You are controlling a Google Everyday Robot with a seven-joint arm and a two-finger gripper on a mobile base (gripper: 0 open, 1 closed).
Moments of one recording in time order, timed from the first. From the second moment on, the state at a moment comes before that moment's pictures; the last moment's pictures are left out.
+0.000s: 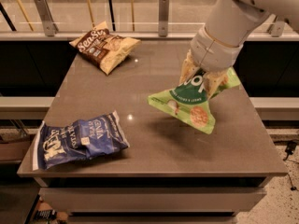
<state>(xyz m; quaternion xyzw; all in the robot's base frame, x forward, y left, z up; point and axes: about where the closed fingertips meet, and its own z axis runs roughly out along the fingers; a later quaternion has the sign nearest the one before) 0.519 -0.109 0.907 -0.93 0.34 -0.02 0.14</state>
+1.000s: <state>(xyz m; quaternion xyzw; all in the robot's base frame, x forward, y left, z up) 0.609 -0.129 0.945 -0.92 0.31 -0.09 0.22</state>
